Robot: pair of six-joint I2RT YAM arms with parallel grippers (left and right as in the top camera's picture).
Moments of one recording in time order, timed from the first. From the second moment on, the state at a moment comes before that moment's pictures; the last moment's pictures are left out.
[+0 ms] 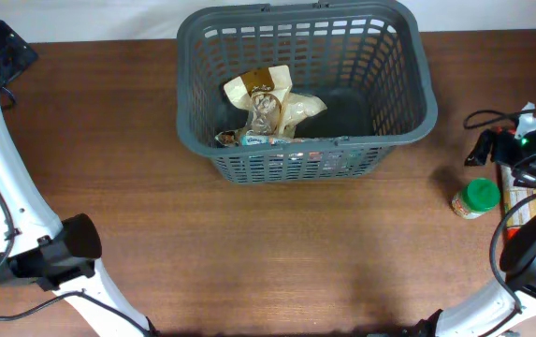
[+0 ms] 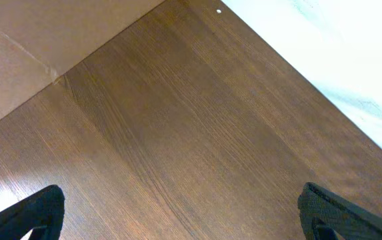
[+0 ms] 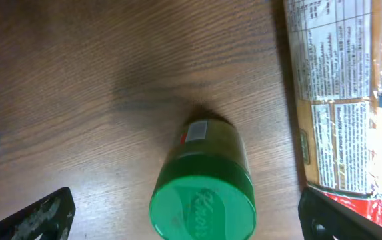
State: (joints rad) left arm 0.34 2.09 2.73 -1.56 -0.28 -0.42; right arm -0.54 1.94 1.65 -1.25 -0.13 -0.10
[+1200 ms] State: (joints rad) left arm 0.34 2.09 2.73 -1.56 -0.28 -0.42; right arm -0.54 1.95 1.40 -1.04 -0.13 -0.05
